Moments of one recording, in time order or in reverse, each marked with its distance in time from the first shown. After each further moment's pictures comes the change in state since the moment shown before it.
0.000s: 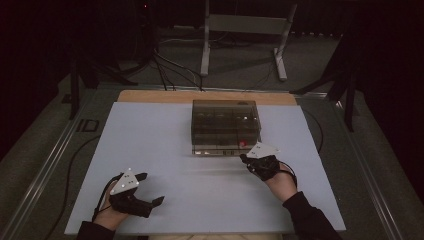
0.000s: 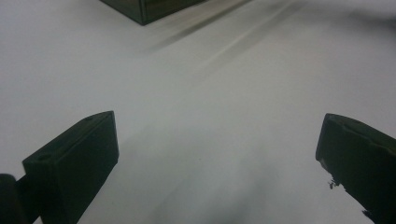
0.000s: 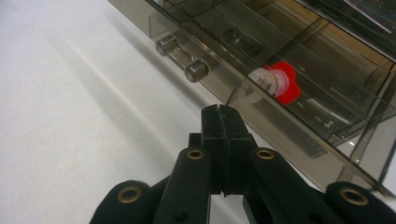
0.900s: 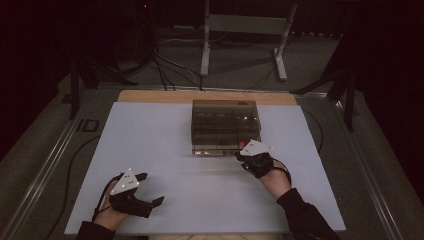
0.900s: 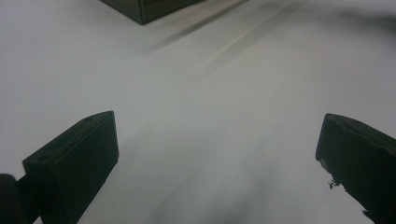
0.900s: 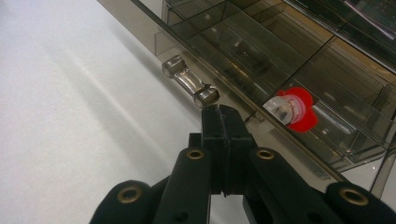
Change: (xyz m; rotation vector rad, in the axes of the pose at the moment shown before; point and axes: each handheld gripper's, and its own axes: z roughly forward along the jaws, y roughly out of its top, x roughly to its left) left arm 0.000 0.000 0.000 0.000 0.001 0.002; right arm 0.005 0.011 0.013 -0.002 -0.003 -0.013
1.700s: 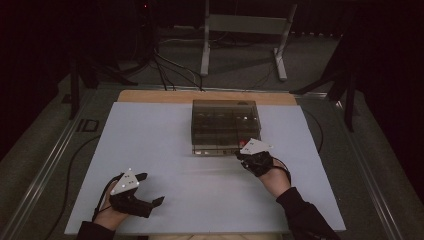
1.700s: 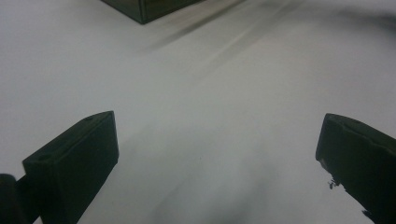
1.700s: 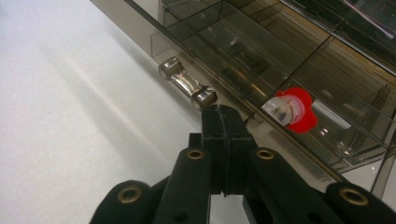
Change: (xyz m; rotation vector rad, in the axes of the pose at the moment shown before) left arm 0.000 0.000 0.000 0.002 0.000 0.002; right arm -0.003 0.001 0.002 0.003 0.001 0.008
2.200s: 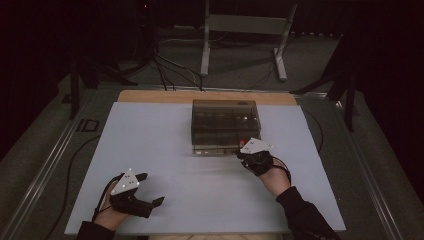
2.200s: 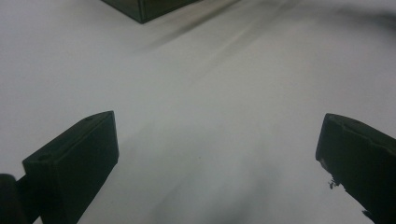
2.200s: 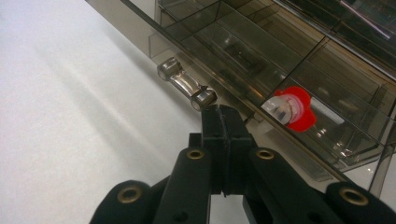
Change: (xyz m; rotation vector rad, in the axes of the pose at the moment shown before) left arm 0.000 0.000 0.000 0.001 -0.001 0.000; right arm -0.002 0.001 0.001 -0.001 -0.007 0.001
